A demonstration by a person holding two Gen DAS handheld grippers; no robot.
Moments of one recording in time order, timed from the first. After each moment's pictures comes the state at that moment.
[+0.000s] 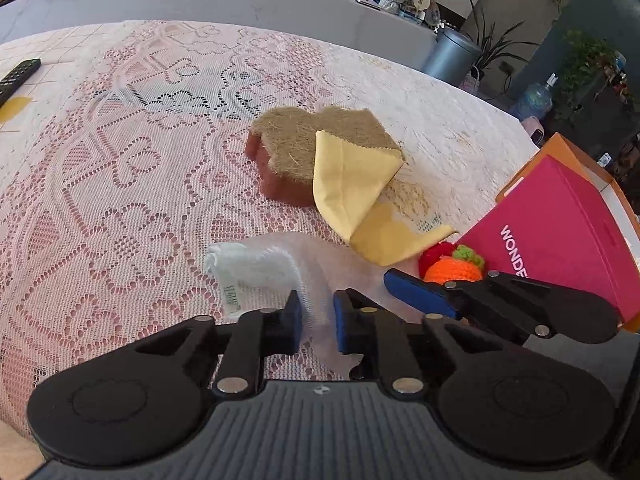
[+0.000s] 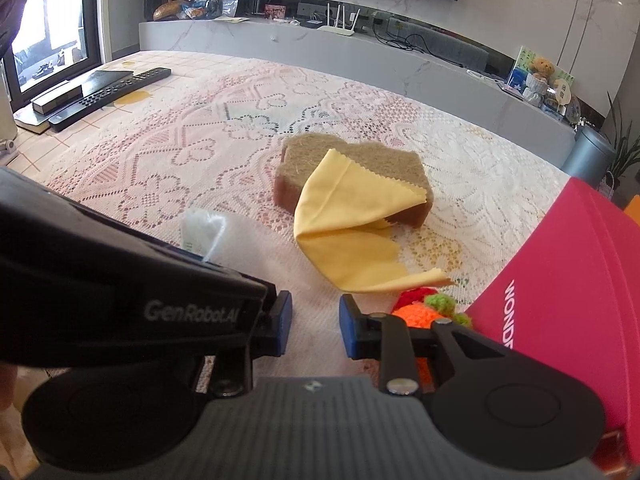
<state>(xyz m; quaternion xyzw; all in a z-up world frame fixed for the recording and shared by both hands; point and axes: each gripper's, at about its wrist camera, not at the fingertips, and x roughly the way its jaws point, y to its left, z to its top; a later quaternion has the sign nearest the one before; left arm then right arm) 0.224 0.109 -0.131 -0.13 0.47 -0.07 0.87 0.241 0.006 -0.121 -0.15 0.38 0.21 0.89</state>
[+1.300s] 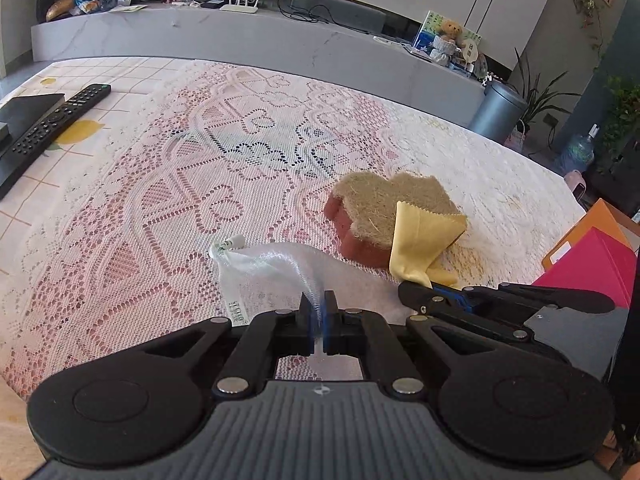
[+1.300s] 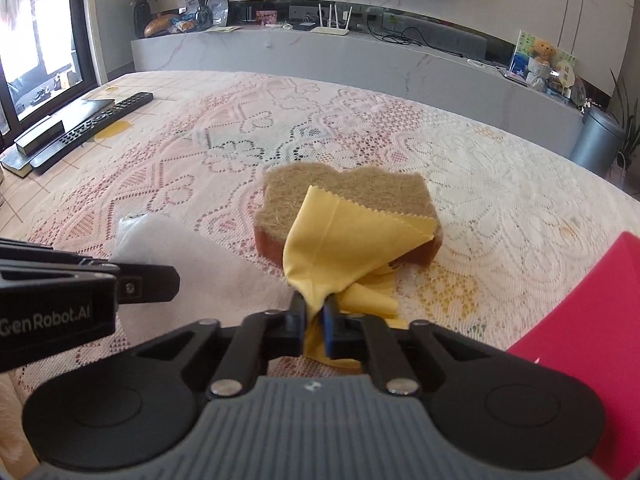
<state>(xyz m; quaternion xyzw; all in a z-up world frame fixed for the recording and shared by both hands) 0.219 0.139 -0.116 -0.14 0.41 0.01 0.90 0.291 0.011 -0.121 -0.10 0.40 0.22 0.89</state>
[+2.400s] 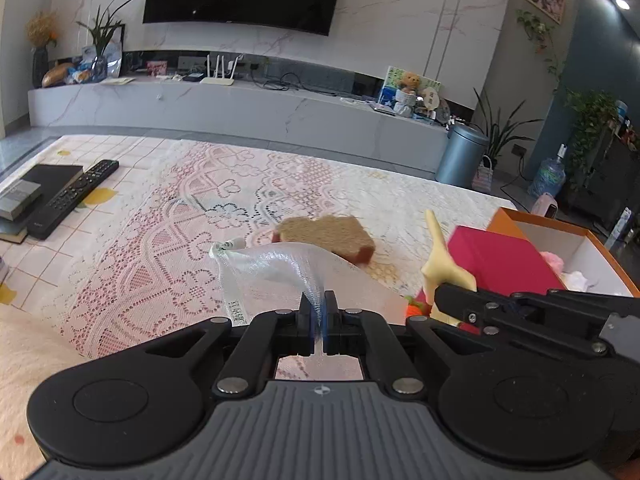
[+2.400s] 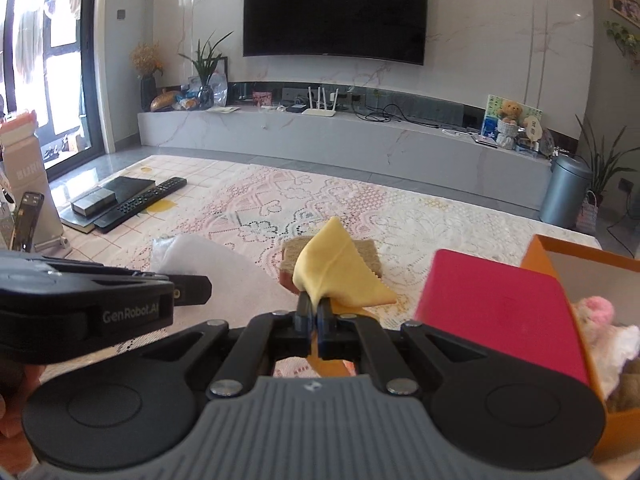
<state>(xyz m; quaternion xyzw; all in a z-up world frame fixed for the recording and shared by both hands) 0.122 0.081 -0.047 -0.10 0.32 0.00 0.94 0.157 -0.061 -0.019 -0.06 0.29 0.21 0.93</state>
